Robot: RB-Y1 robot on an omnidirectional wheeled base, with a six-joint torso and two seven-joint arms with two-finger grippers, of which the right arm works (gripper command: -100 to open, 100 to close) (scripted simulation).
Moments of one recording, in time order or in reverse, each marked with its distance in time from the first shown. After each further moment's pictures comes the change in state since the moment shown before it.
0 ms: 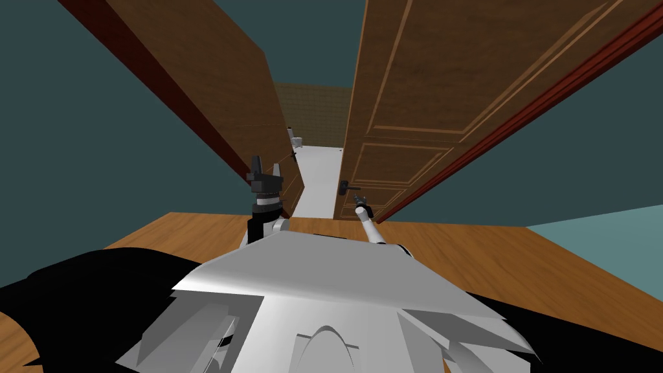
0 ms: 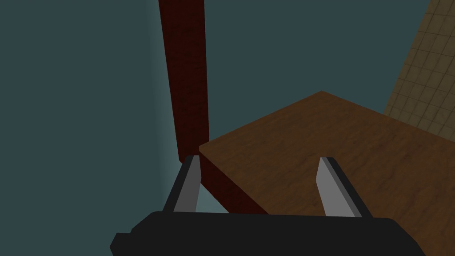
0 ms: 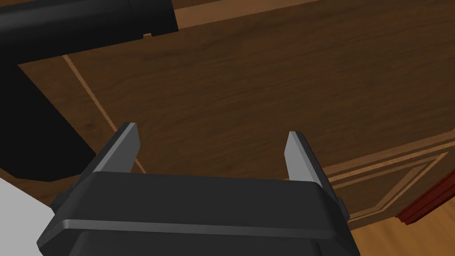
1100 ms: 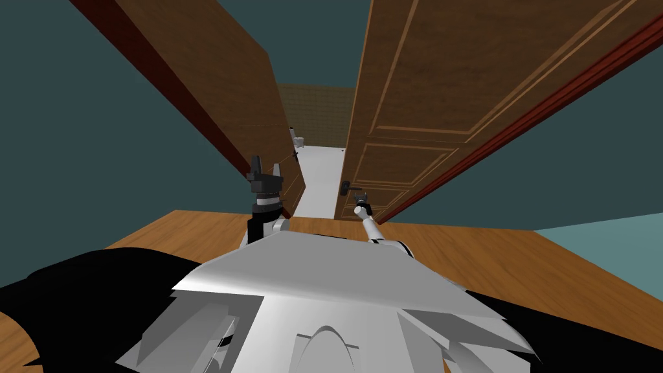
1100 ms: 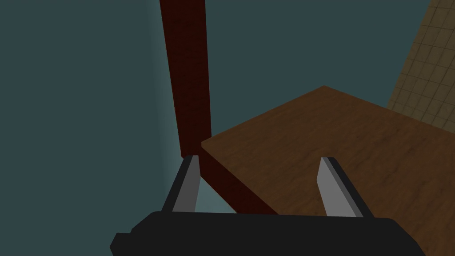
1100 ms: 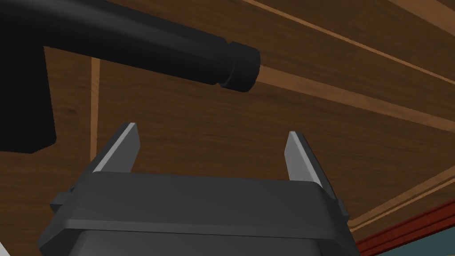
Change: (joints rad) arm -0.054 0.006 -0.046 0.070 0.314 -0.069 0.198
